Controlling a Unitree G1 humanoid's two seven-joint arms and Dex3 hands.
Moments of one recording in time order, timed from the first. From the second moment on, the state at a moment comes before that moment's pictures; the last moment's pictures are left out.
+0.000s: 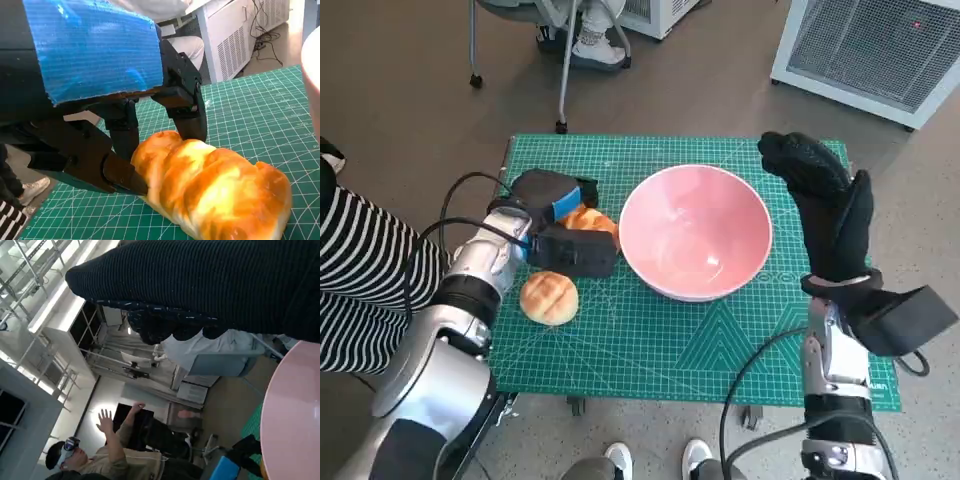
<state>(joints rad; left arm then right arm) -1.10 0.37 -0.62 1.35 0.78 -0.22 0.13 -0.54 -0.12 -0.16 0.45 0.27 -0.57 0.40</state>
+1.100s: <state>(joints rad) -1.17 0.51 -0.43 1.24 0.68 -0.36 0.26 -0.57 -0.11 -0.16 0.50 0.27 -0.58 0.40</state>
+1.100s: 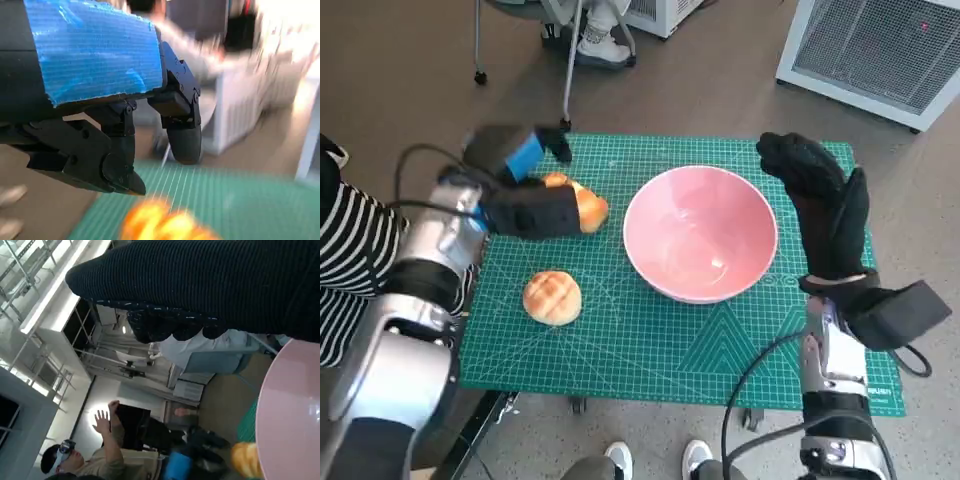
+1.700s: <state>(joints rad) -1.15 0.51 -0.39 0.94 0.66 -0.44 0.30 -0.57 -0.12 -0.16 0.51 0.28 -0.58 0.41</state>
